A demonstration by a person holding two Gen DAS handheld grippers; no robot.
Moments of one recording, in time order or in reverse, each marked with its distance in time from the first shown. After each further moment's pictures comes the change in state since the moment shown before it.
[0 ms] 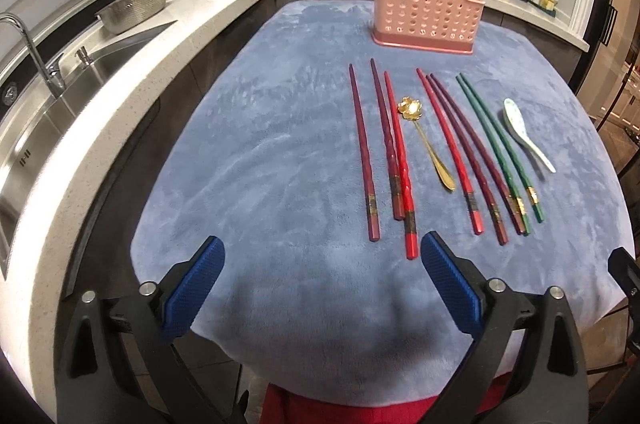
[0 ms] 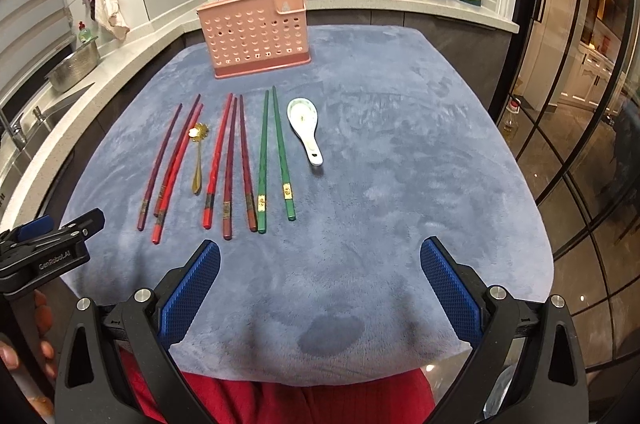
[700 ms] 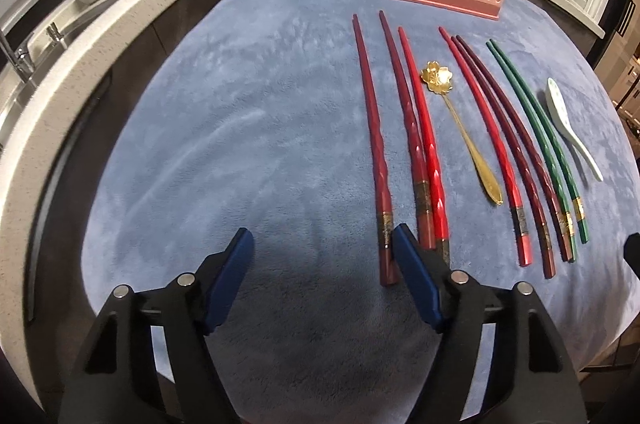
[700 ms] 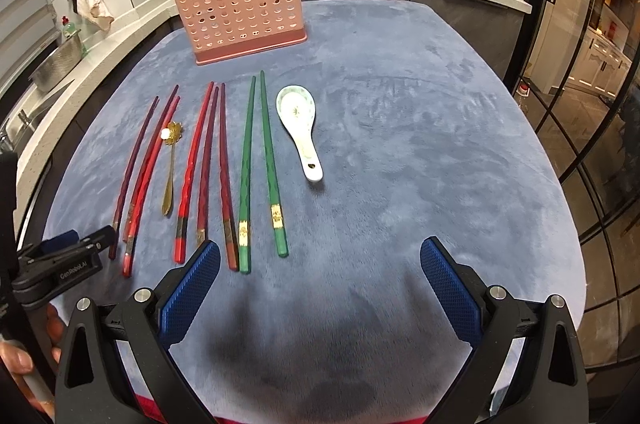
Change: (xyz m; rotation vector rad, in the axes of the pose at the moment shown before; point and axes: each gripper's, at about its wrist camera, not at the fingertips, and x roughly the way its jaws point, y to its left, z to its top) left arm 0.076 -0.004 0.015 -0.012 0.133 -0.033; right arm 0.063 0.000 0.027 0.021 0.077 0.013
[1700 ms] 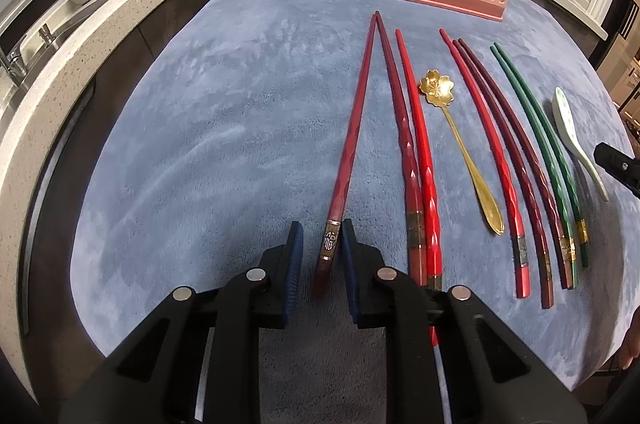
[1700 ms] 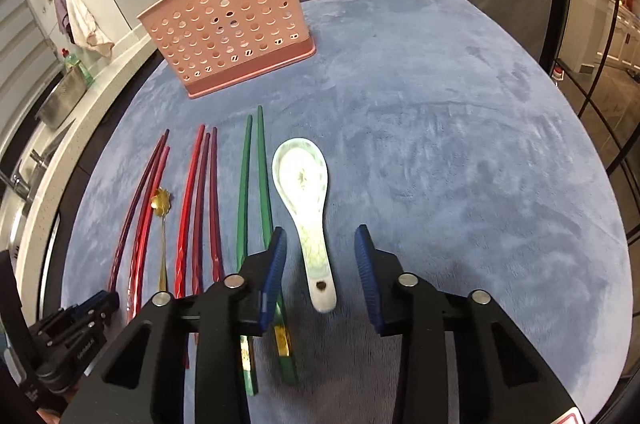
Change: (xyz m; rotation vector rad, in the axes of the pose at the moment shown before) left arm 0.014 -0.007 0.016 -0.001 0.011 0.004; right arm 0.067 -0.015 0.066 0.079 0.036 0.147
